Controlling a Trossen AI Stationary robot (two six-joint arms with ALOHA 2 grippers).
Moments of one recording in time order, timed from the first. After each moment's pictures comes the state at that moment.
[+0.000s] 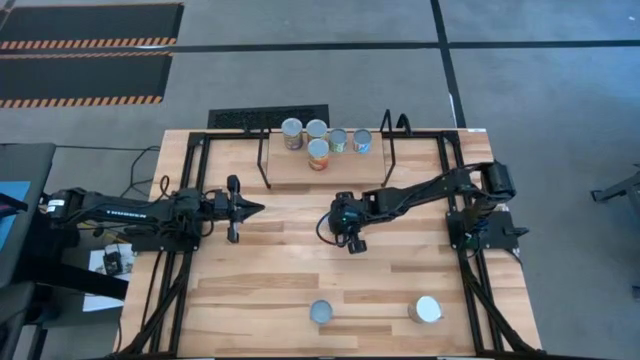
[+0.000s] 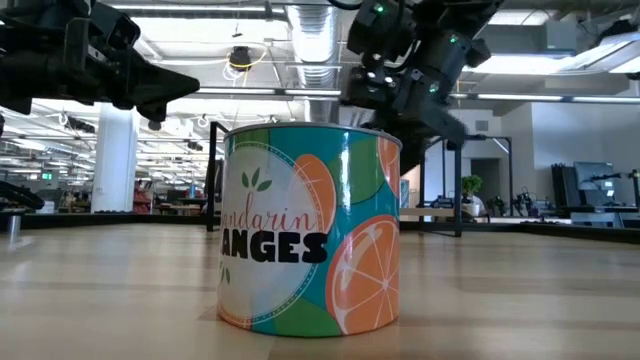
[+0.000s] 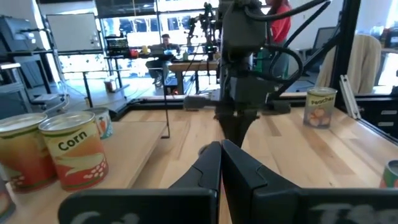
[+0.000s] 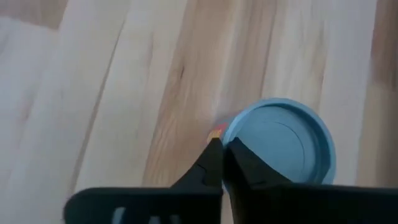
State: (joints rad) left arm 0.07 0.60 0.02 0.61 -0.01 0.04; right arm 0.03 1.78 1.11 -0.36 0.04 -0.22
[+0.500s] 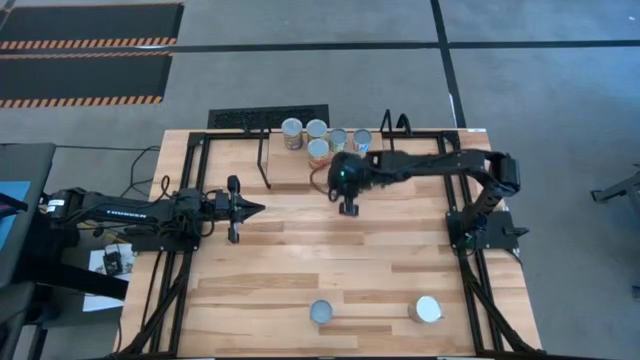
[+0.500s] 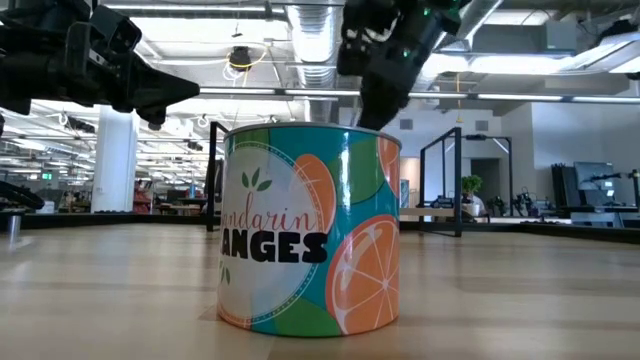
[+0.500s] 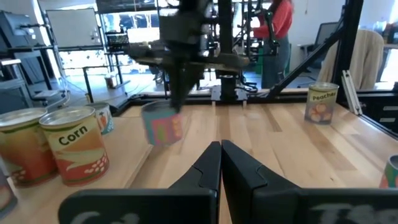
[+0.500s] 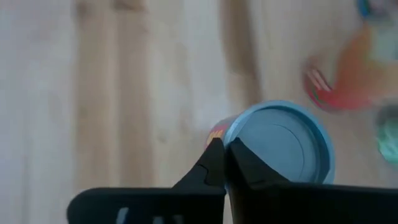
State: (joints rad) left arm 0.07 0.61 0.02 0.59 -0.02 0.04; right arm -0.19 1.71 1.33 -0.62 0.06 -0.12
